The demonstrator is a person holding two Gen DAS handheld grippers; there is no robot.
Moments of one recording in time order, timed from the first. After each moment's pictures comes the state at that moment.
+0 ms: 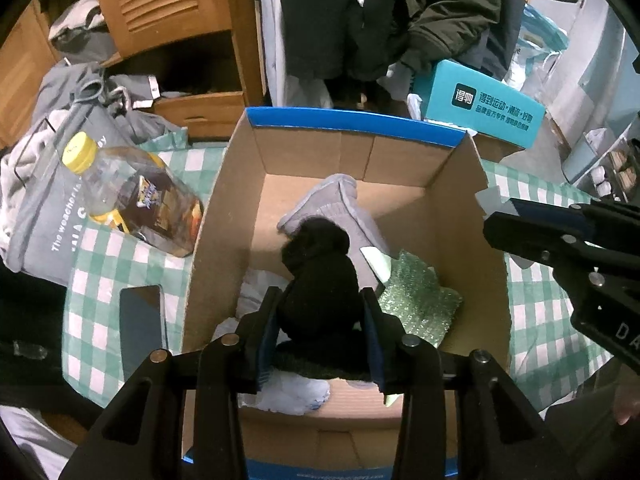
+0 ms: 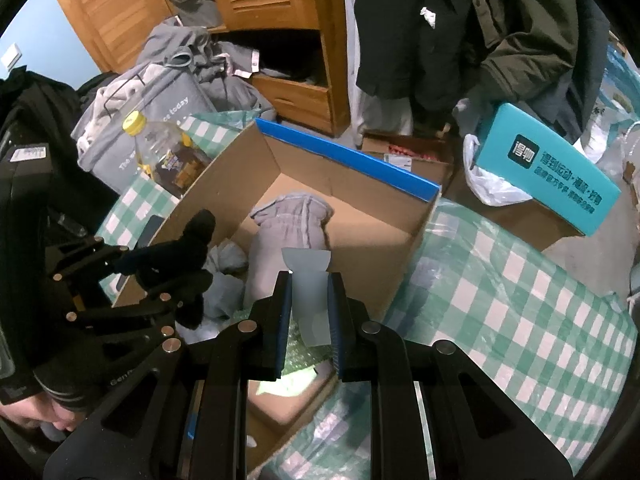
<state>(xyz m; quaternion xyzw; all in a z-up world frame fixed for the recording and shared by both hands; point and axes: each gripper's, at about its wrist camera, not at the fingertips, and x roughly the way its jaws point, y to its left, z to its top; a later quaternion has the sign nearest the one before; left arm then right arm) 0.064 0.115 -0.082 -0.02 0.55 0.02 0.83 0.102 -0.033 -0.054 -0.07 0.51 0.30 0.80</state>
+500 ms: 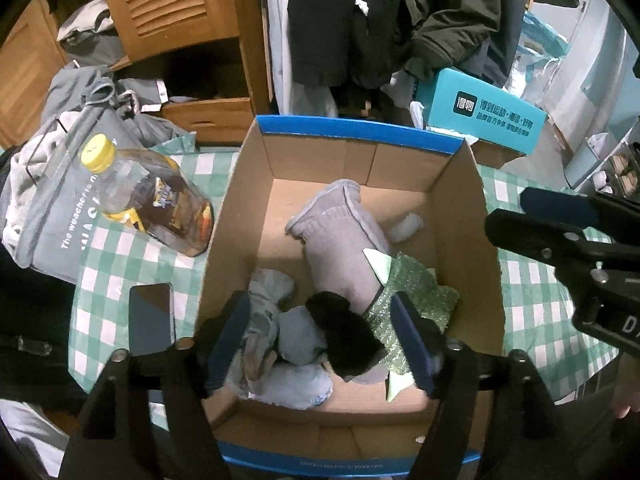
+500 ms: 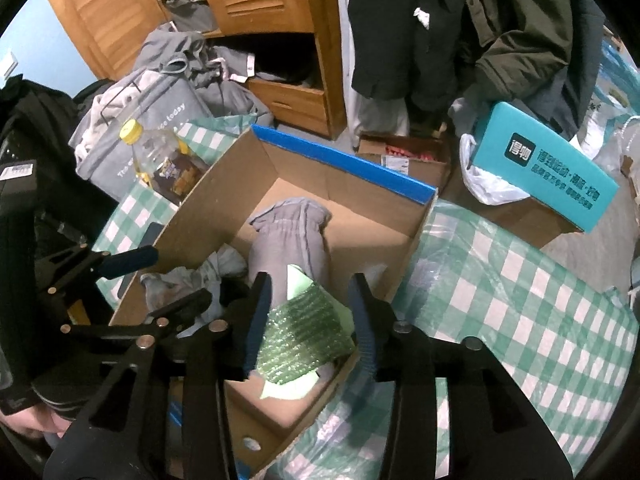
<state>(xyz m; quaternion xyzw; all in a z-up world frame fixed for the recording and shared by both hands) 0.053 0.117 -0.067 -0.02 0.54 0.03 0.84 0.101 -0.039 -0.045 -0.06 0.51 0.29 0.81</state>
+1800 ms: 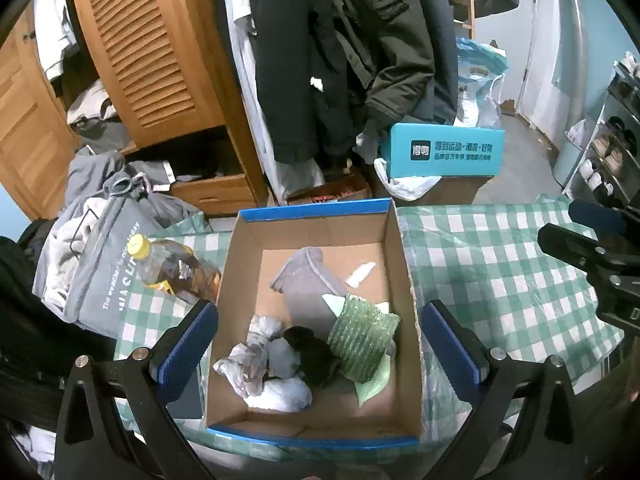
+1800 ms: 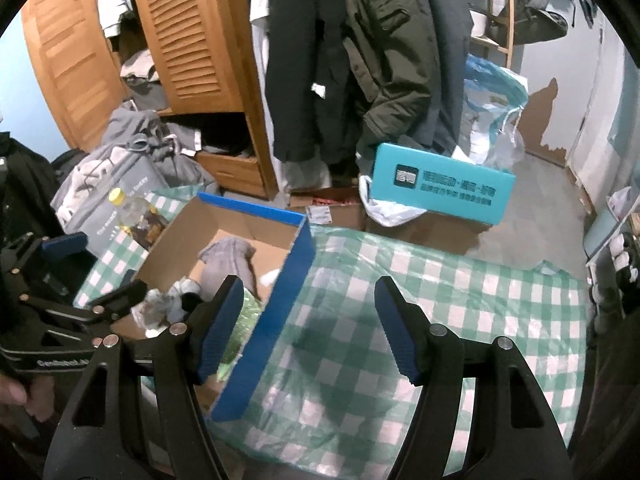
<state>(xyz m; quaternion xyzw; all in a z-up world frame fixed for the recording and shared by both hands) 0.016 0.045 0.020 0.06 0.45 0.03 0.89 0.043 -0.160 0.022 -0.02 0.42 0.19 0.89</state>
